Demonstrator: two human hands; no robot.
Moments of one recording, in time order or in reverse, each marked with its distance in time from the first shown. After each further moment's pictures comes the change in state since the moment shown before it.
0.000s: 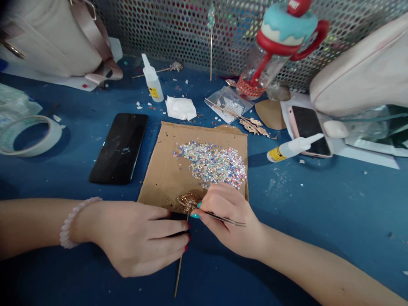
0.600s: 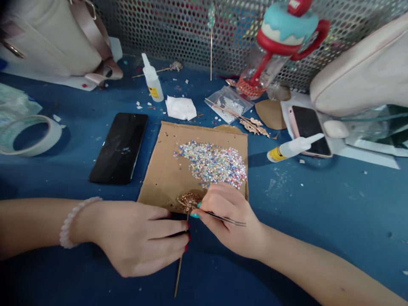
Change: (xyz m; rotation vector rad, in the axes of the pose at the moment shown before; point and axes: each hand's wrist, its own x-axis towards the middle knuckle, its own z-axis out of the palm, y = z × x) left_hand 0.000 0.000 0.001 0.003 -0.010 -0.002; right_hand 0.000 -0.001 -0.001 -0.006 -0.013 0.007
